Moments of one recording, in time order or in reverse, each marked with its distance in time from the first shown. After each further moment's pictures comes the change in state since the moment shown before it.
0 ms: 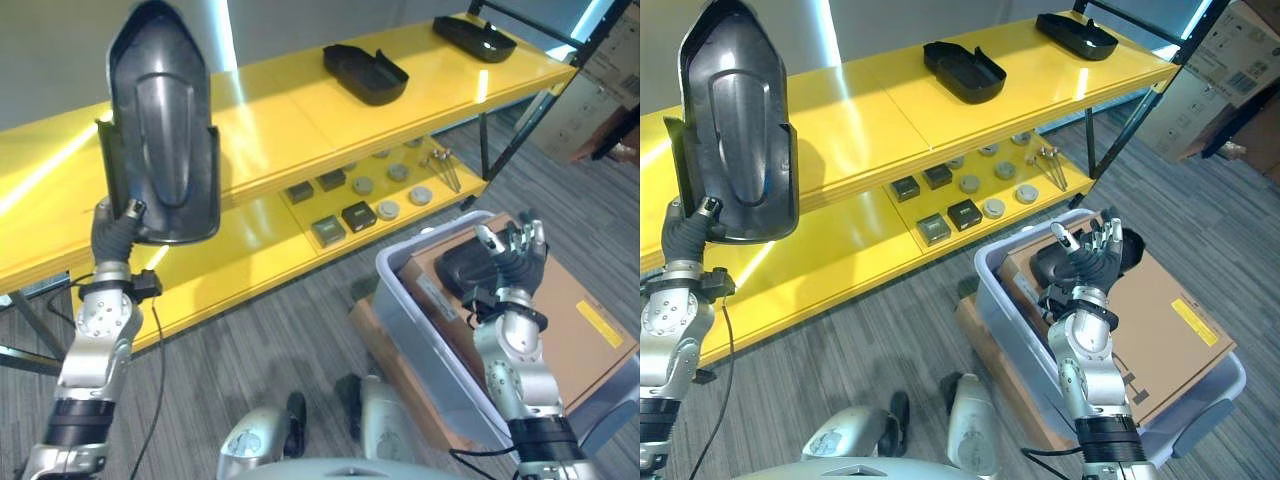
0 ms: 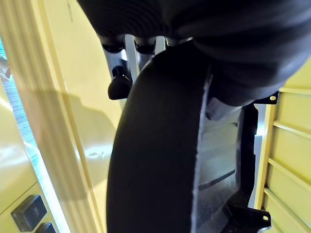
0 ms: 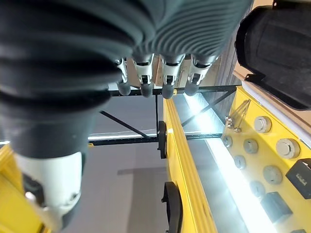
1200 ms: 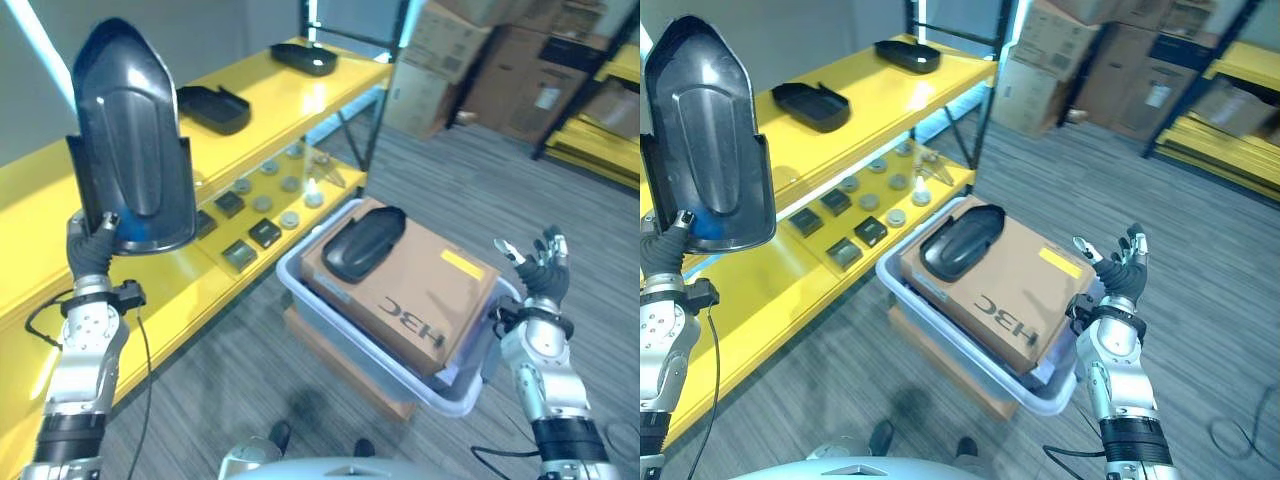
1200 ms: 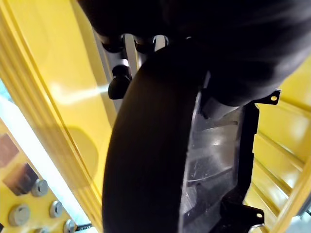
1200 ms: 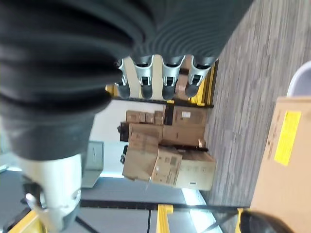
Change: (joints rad) left arm 0.100 0.002 0.072 -0.015 0.049 -0.002 0.033; right arm -0.015 -0.067 -0.070 0.123 -0.061 0.088 -0.001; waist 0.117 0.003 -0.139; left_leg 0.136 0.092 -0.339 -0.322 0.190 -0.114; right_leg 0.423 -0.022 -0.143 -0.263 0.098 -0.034
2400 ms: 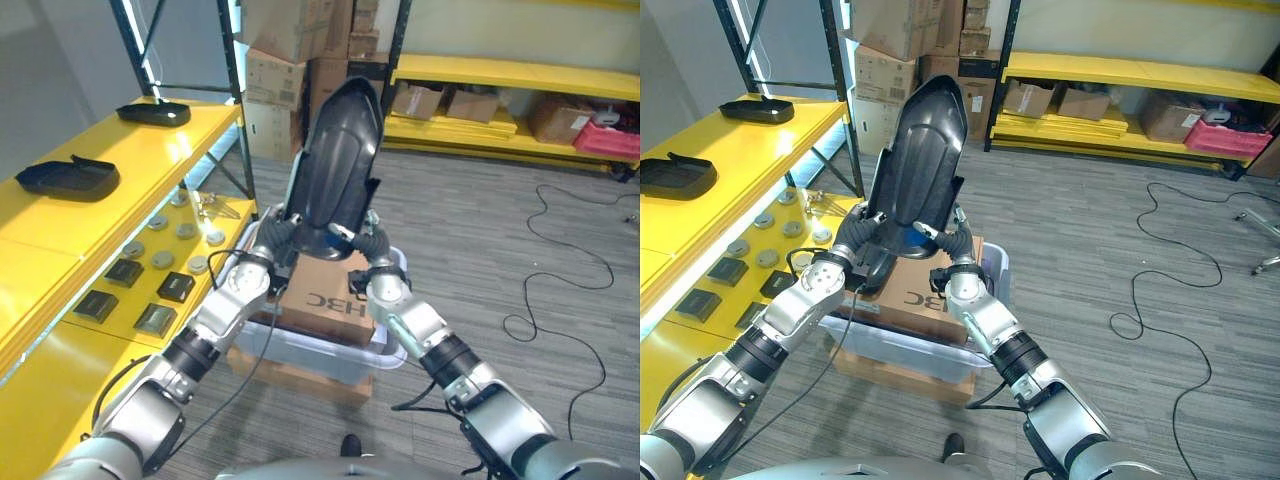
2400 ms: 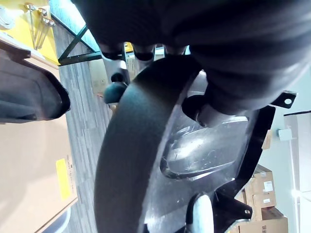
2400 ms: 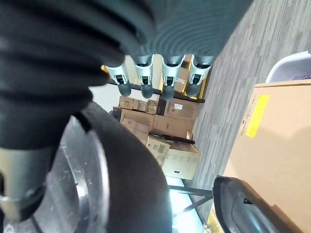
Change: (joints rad) left arm -0.508 -0.195 -0.686 0.270 -0.051 0.216 0.031; right arm -0.459 0.194 0.647 0.228 -0.018 0.201 -0.131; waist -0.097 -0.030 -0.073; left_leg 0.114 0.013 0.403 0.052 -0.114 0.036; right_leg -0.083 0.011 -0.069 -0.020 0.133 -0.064
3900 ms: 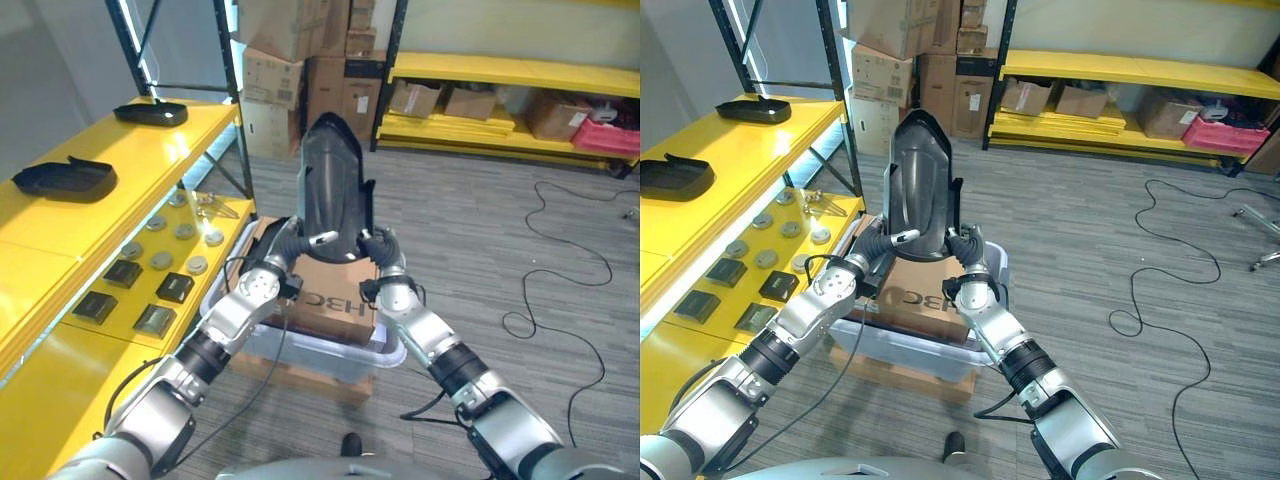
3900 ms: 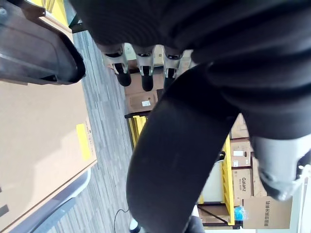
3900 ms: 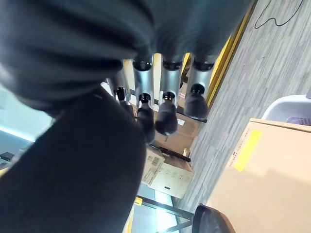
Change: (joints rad) left arm 0.000 -0.067 -0.027 0.060 -0.002 0.026 -0.137; right arm 0.046 -0.020 -0.016 0.042 -0.197 0.002 0.016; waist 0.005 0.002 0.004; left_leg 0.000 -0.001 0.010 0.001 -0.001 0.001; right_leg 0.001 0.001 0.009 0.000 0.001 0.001
